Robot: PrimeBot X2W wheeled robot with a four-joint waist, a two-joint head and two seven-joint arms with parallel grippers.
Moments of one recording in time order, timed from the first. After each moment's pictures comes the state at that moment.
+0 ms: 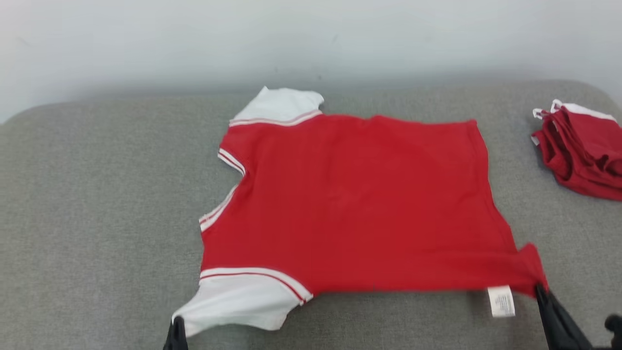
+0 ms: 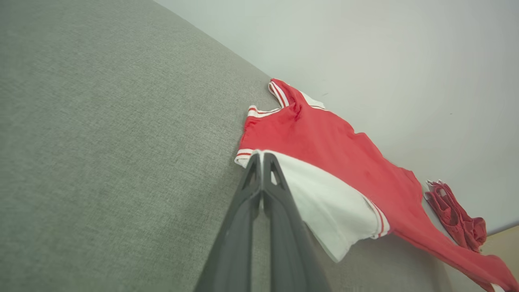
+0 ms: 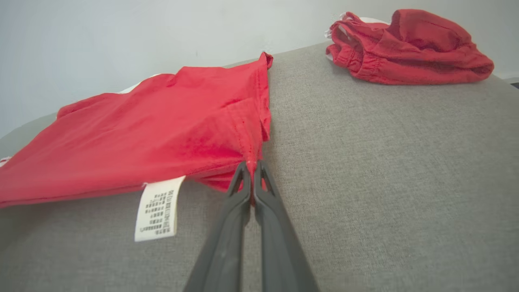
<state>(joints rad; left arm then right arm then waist) 0.18 0.15 -0.24 -0.07 -0.75 0.12 -0.26 0.07 -0.38 0.10 0.20 0.60 0.13 -0.17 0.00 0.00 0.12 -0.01</state>
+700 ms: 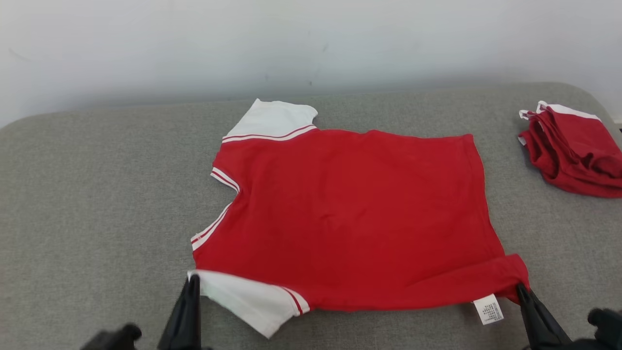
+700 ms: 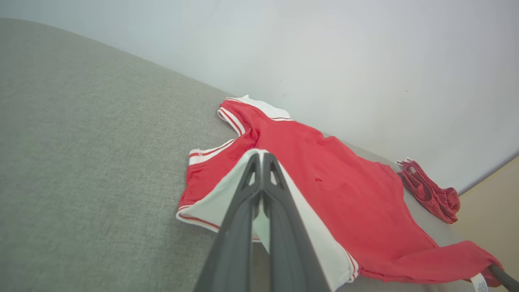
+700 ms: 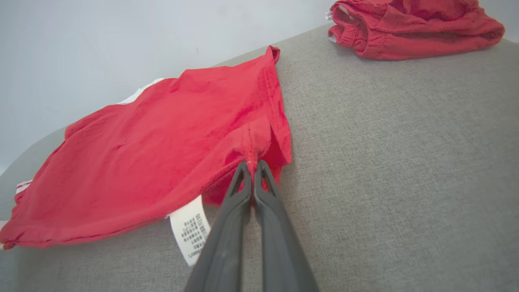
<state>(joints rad) 0.07 0.20 -0.29 -0.04 -0.69 0.06 -0.21 0.11 -0.30 0.06 0.13 0.62 0.13 -0.06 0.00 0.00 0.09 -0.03</state>
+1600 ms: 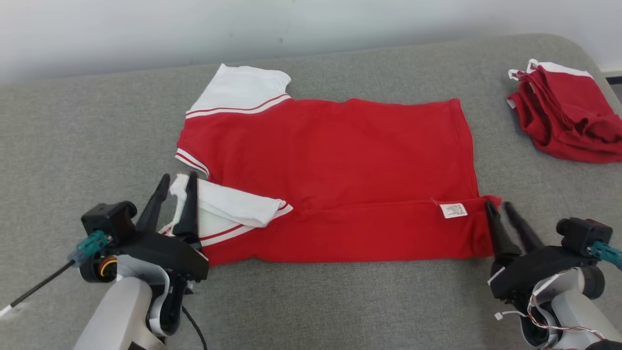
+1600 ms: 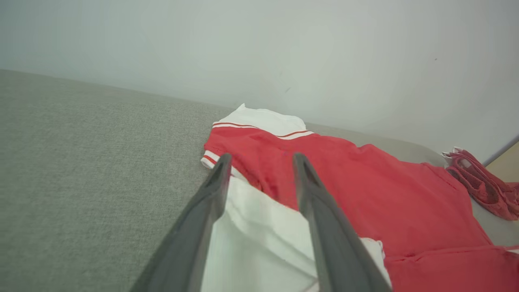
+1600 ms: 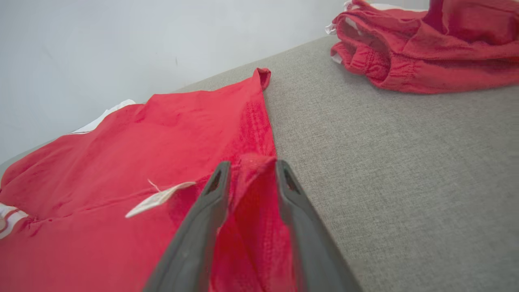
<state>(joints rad) -0.52 0.21 -0.30 0.53 -0.66 -0.07 -0.22 -0.38 -0.31 0.25 0.55 0.69 0.13 -0.15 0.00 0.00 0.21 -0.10</state>
